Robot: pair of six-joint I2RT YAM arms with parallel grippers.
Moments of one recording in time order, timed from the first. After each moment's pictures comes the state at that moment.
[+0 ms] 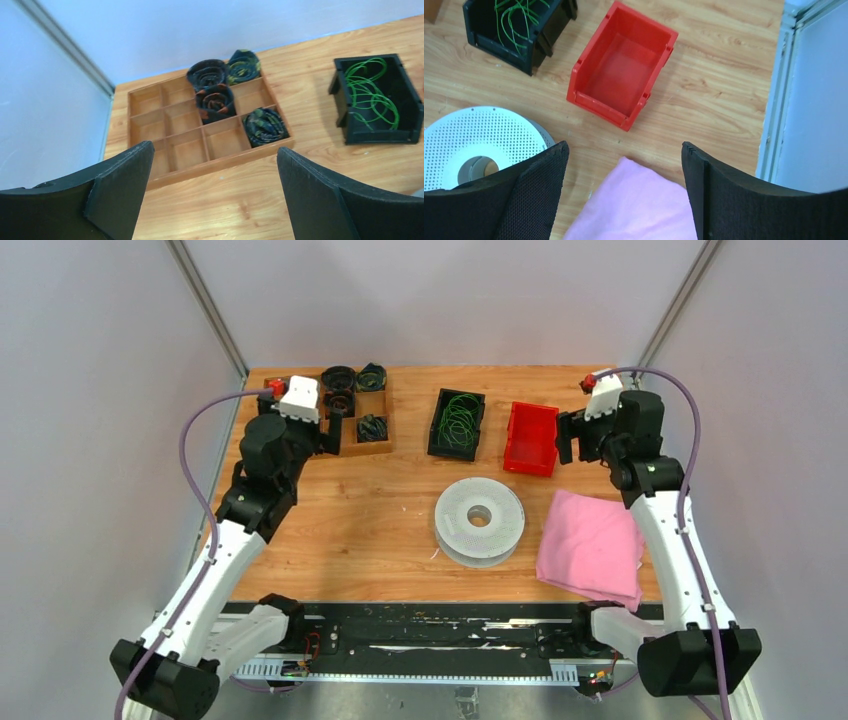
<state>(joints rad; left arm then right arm) -0.36 0.94 0.95 -0.11 -0.25 0.17 0.05 1.10 1.12 -0.55 -0.16 -0.23</state>
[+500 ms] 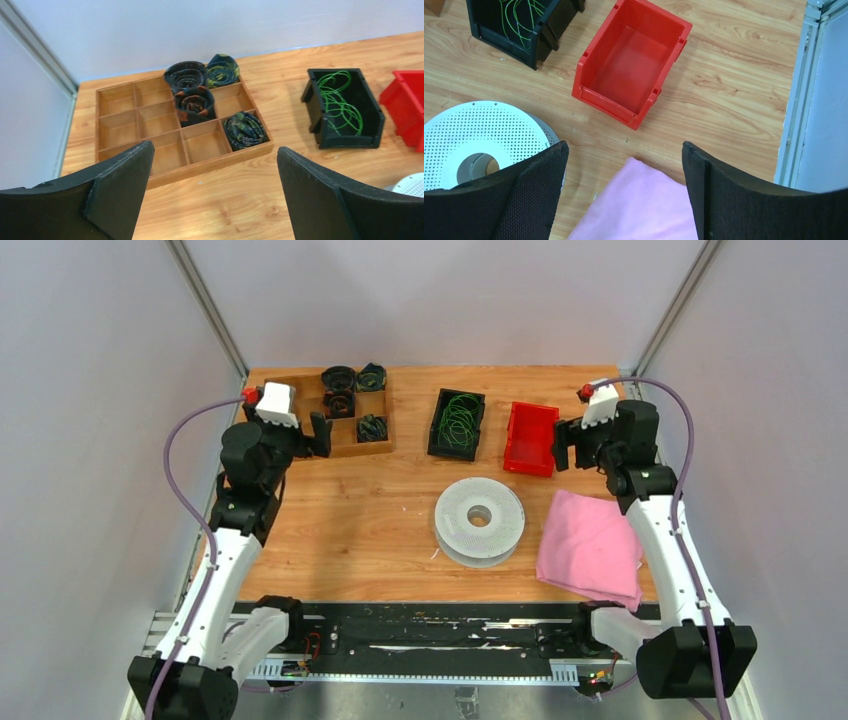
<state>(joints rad) -0.12 0.90 0.86 -0.05 0.06 0.04 0.03 1.09 1.06 -0.48 -0.21 -0.22</state>
